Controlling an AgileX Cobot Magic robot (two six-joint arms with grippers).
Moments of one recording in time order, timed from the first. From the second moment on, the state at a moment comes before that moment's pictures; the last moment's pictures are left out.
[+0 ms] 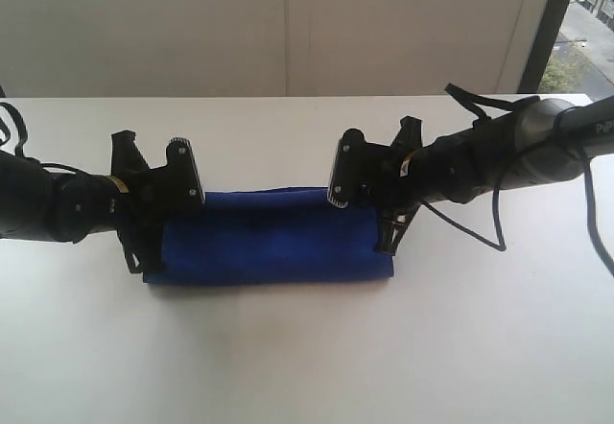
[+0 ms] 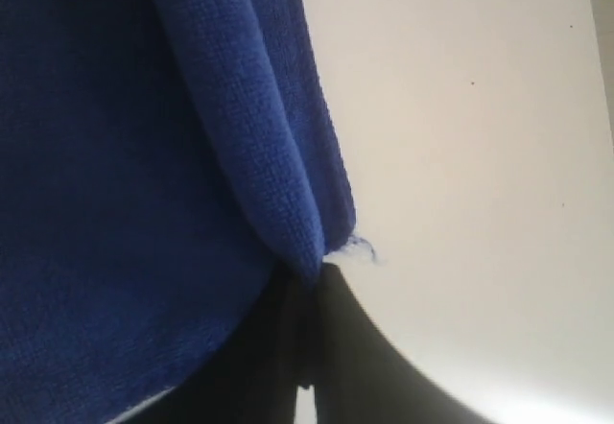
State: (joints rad) left arm -0.41 1.89 -0.90 -0.21 -0.26 1.25; right arm 0.25 2.00 -1.14 -0.05 0.02 -0.97
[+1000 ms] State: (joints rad) left arm -0.38 2.00 -0.92 -0.21 -0.42 1.21; right arm 0.25 2.11 -1.14 -0.03 -0.20 -0.97
